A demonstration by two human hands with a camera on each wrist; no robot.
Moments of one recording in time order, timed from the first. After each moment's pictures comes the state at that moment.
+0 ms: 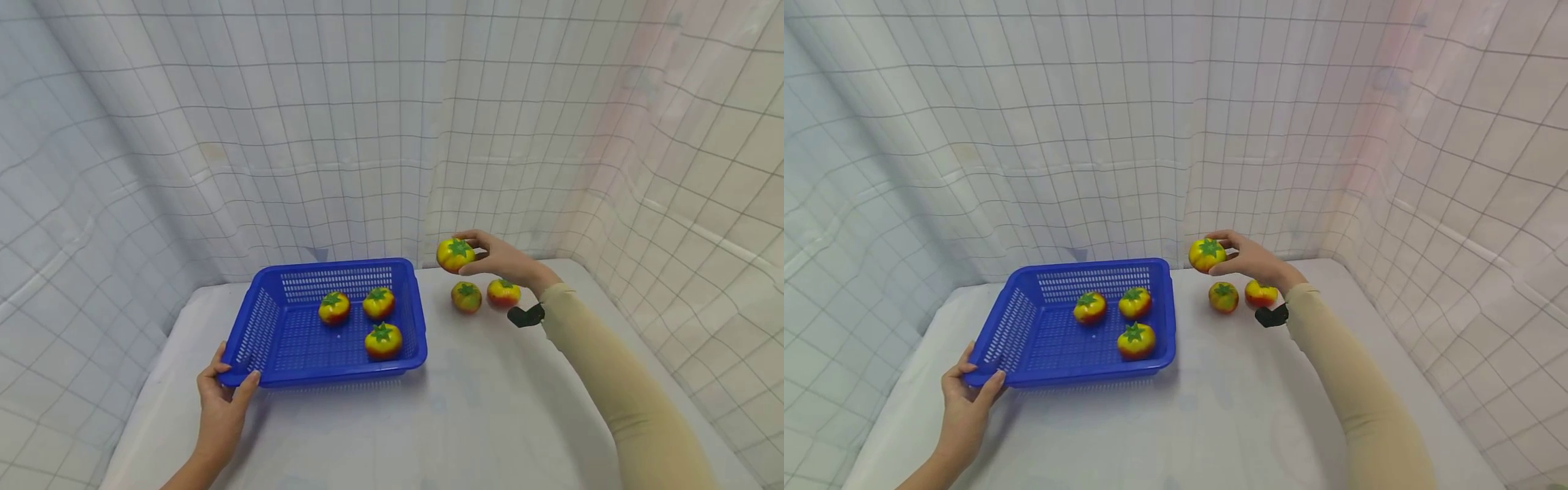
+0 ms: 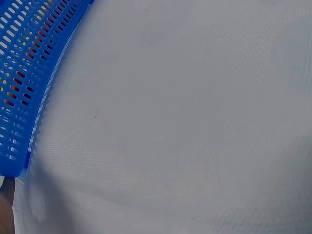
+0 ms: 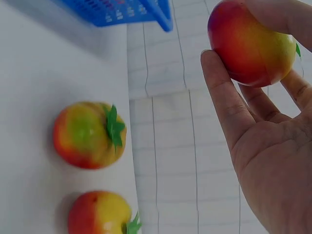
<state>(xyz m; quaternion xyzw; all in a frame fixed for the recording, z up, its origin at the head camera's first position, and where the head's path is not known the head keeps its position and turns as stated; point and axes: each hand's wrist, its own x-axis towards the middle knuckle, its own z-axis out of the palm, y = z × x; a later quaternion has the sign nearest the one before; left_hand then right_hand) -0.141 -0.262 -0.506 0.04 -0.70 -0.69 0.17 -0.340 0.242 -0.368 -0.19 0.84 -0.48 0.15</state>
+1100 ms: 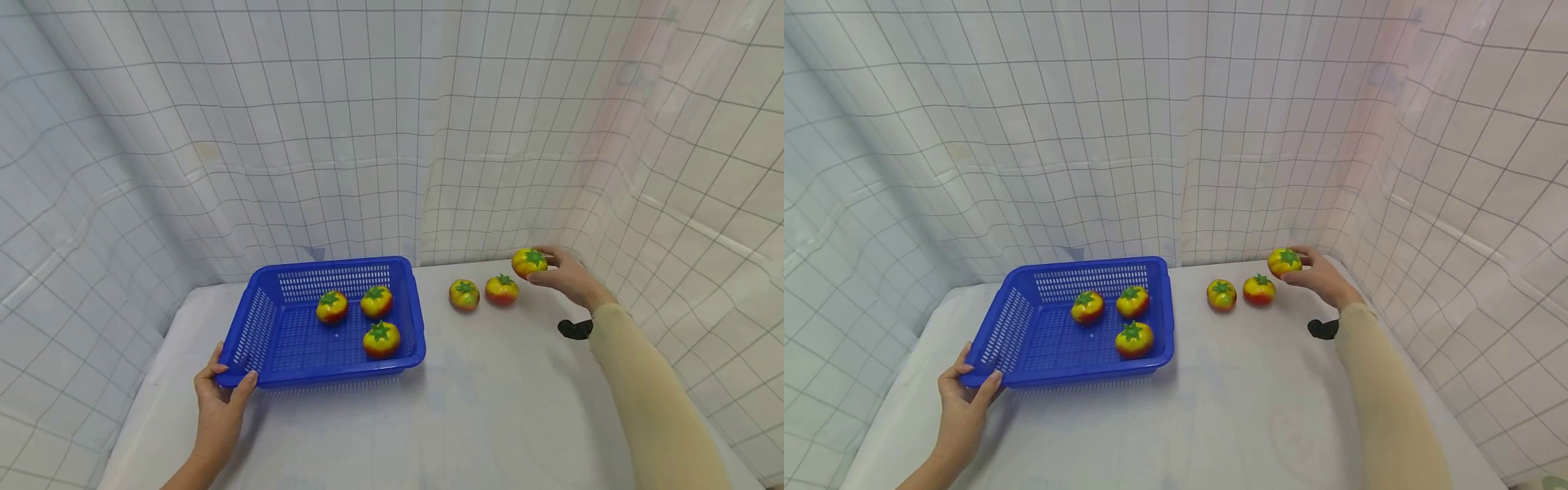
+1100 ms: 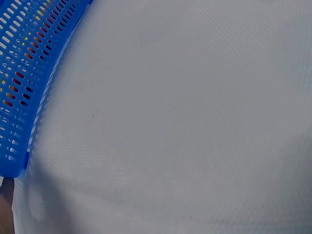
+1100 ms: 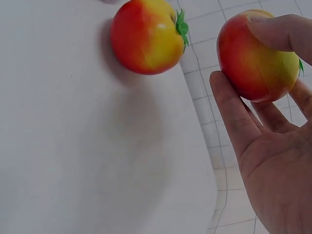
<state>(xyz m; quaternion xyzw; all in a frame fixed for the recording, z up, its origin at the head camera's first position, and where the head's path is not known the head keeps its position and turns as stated) -0.143 -0.264 -0.507 0.04 -0.70 -0.69 0.15 -0.318 0.372 -0.417 -0.03 0.86 -0.50 0.10</state>
